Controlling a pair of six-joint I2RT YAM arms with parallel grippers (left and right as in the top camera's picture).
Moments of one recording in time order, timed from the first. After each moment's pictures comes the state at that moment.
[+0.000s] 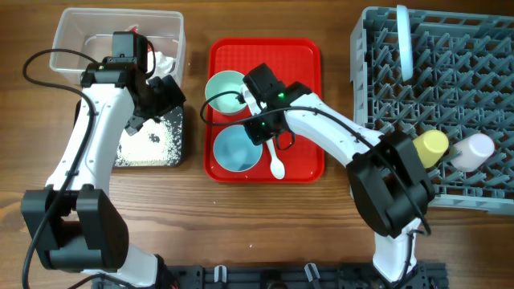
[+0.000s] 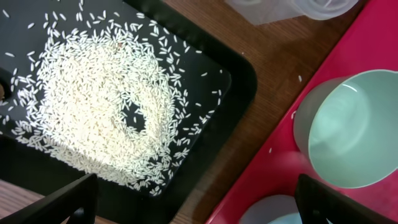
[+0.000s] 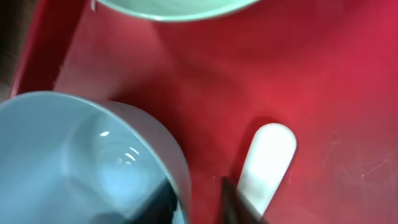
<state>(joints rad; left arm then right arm) -0.02 1.71 1.40 -1.00 0.00 -0.59 0.62 2.04 1.46 -0.72 -0.17 0.11</state>
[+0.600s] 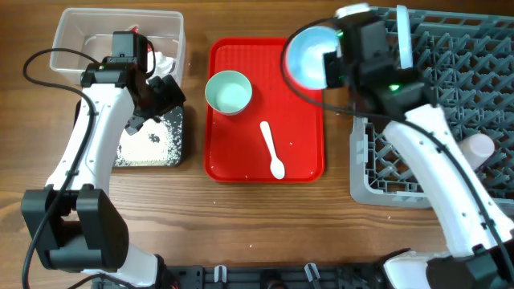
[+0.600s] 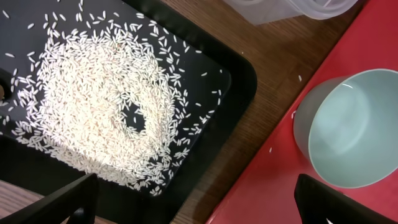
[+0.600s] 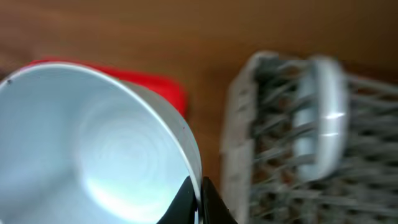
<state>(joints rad) -0.02 1.71 1.40 -1.00 0.00 -0.58 0.36 1.54 1.51 -0.73 0.35 0.06</state>
